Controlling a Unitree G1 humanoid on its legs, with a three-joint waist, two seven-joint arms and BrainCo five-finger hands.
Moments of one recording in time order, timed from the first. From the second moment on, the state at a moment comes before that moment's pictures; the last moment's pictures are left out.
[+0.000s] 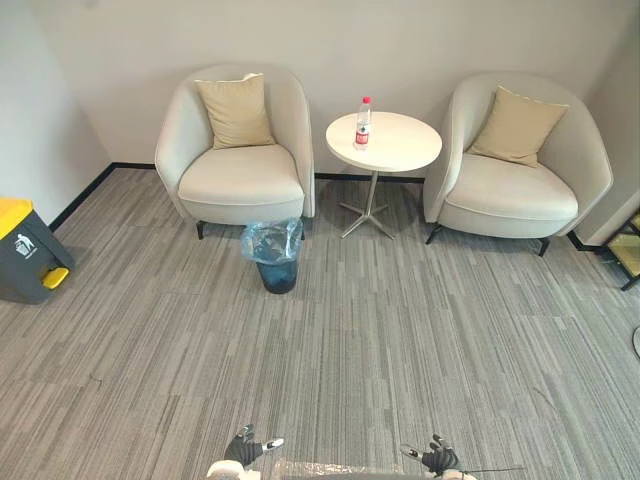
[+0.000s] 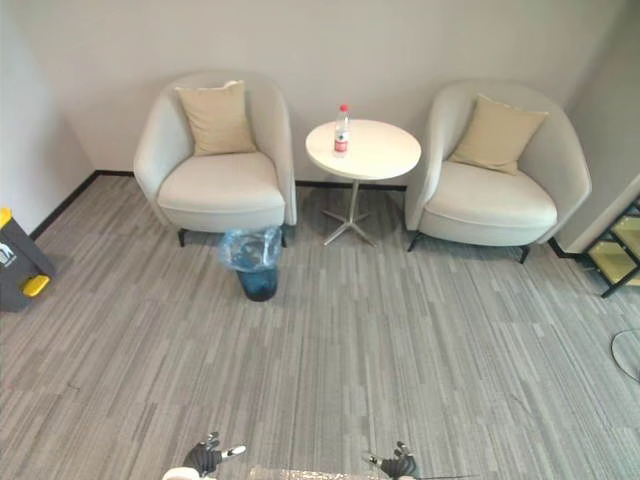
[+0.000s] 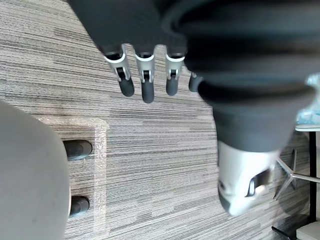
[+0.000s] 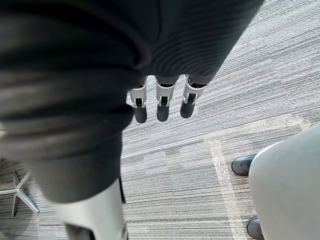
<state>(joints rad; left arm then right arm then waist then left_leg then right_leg) 0.07 0.10 -0.06 1.13 -0.02 -0.16 0.03 0.08 -0.04 -0.16 1.13 0.09 -0.15 -0.08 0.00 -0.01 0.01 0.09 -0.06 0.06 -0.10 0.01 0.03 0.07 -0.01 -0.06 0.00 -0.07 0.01</state>
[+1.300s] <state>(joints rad) 0.02 0.06 -0.07 1.01 -0.11 -0.16 0.03 0.06 0.00 -0.10 1.04 0.19 -0.15 -0.05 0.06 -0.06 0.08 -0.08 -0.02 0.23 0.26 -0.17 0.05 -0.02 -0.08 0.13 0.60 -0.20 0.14</state>
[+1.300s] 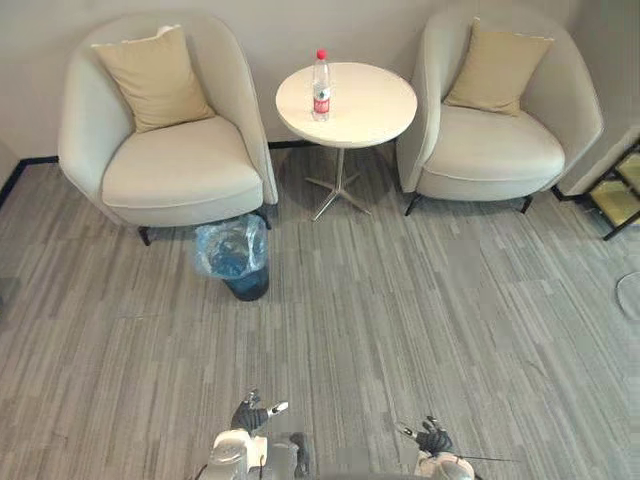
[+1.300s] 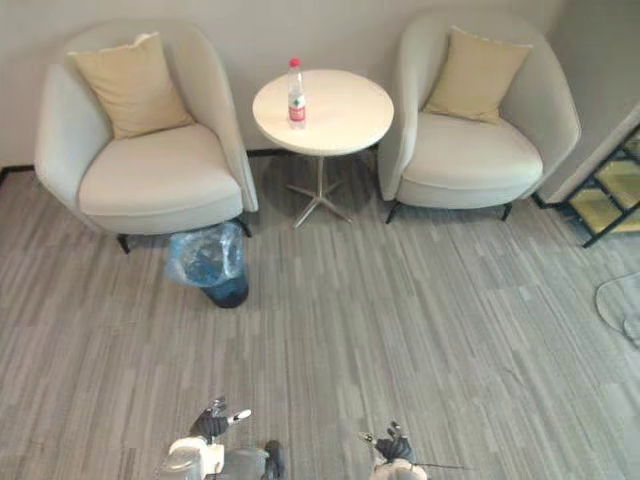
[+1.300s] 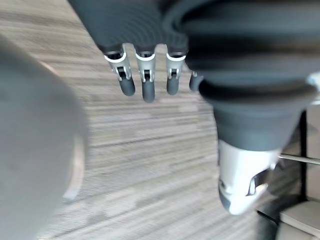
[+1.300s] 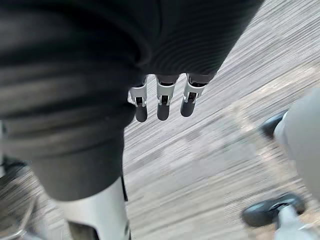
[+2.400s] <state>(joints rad) -0.01 0.04 -0.05 1.05 -0.08 -0.16 0.00 0.02 -0.03 -0.10 1.09 0.13 -0.14 -0.04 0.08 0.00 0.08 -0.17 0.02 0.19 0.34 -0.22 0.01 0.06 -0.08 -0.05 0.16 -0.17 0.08</state>
